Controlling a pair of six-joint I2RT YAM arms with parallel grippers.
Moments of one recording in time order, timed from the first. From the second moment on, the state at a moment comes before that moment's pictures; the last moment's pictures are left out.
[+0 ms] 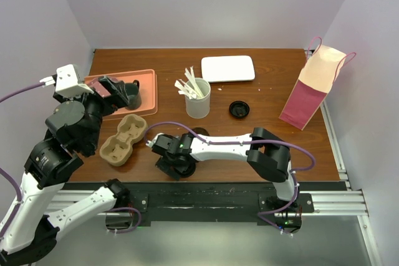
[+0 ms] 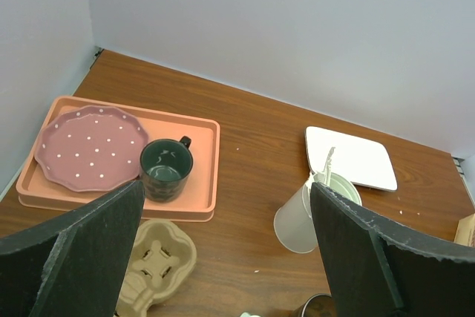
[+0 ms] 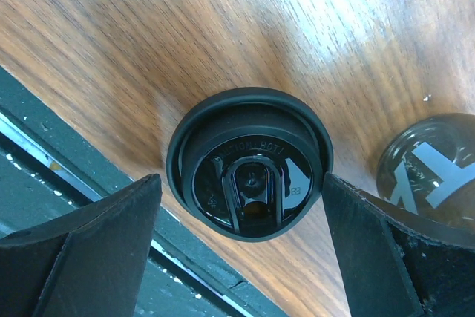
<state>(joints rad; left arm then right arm) -0.69 0.75 1.34 -0.70 -0.79 -0.38 1.27 2.00 1.46 -0.70 0.19 0.25</state>
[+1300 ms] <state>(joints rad) -0.69 0.70 1.31 -0.66 -0.81 -0.35 1.24 1.98 1.85 -0.97 0.18 0.29</state>
